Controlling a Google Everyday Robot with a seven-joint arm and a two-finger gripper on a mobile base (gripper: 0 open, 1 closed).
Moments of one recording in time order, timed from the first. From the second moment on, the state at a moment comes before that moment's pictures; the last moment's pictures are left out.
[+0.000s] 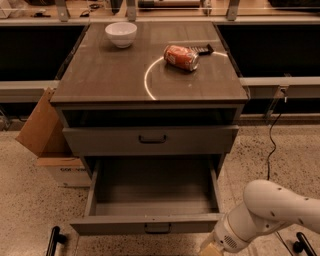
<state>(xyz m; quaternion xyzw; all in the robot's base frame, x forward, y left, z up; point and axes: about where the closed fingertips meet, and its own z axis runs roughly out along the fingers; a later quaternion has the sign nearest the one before) 0.311 -0.137 0.530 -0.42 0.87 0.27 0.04</state>
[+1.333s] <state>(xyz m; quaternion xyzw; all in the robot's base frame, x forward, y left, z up) 0.309 -0.137 0.493 -0.41 0.86 0.29 0.03</state>
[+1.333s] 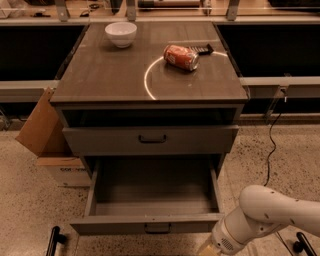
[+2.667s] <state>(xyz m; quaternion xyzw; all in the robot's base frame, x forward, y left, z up) 0.379 -0.137 0.433 -0.45 0.85 0.24 0.08</state>
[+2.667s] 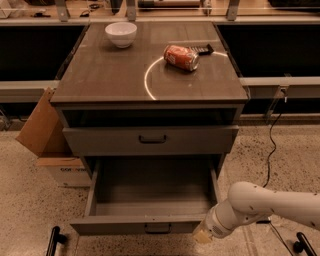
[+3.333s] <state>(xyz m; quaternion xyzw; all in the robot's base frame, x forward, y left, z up) 0.404 -0.138 0.425 -0.45 0.86 0.23 0.10</state>
